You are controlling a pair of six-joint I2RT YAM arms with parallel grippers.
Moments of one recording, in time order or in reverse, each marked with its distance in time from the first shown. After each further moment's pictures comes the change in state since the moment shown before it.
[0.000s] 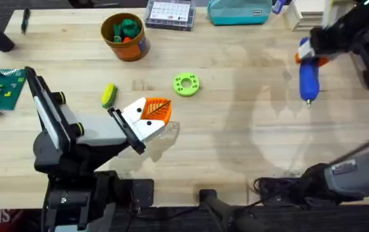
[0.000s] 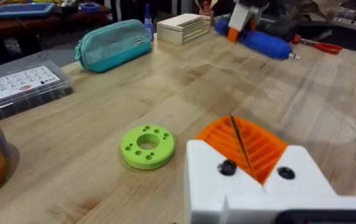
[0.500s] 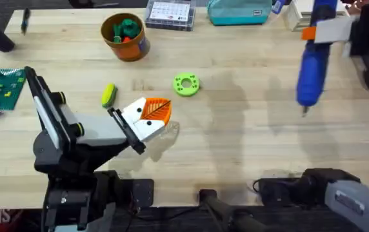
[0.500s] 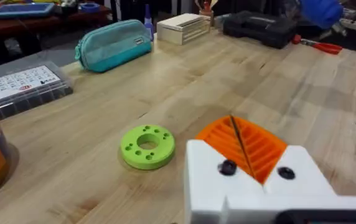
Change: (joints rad) left arm 0.000 0.000 0.000 0.000 0.000 0.000; right arm 0.140 -0.692 -0.192 0.037 -0.326 0.036
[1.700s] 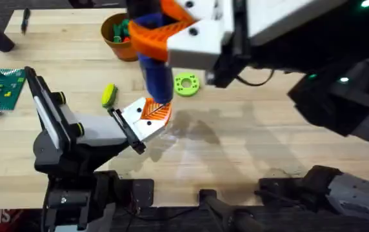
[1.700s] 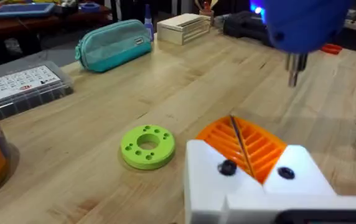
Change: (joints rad) left arm 0.000 0.000 0.000 0.000 0.000 0.000; right arm 0.785 0.118 -0.445 1.680 -0.388 0.278
